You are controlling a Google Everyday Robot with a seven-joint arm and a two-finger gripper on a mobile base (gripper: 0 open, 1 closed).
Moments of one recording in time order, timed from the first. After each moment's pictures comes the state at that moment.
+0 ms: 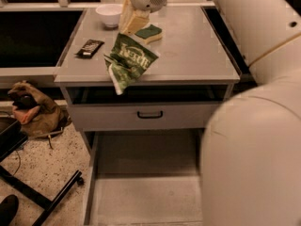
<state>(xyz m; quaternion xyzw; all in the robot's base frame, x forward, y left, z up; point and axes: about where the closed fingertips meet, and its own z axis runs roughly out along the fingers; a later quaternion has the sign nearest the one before) 0.668 0.051 0.982 -0.80 0.52 0.06 0.29</state>
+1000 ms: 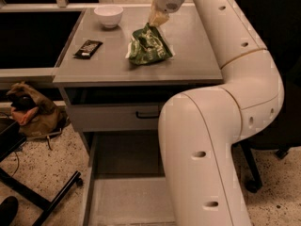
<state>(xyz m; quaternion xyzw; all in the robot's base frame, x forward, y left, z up) 0.820 -0.027 0.940 -0.74 0.60 -0.08 0.30</state>
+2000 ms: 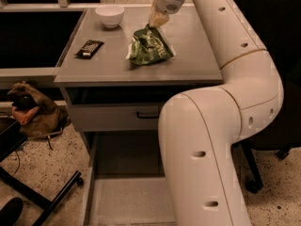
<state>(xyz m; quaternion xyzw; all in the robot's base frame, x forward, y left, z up) 0.822 -0.028 0.936 -0.74 0.60 -0.08 0.30</state>
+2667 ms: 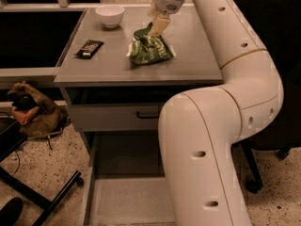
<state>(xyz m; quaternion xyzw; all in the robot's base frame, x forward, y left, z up) 0.822 -0.028 0.936 -0.74 0.60 -0.08 0.30</state>
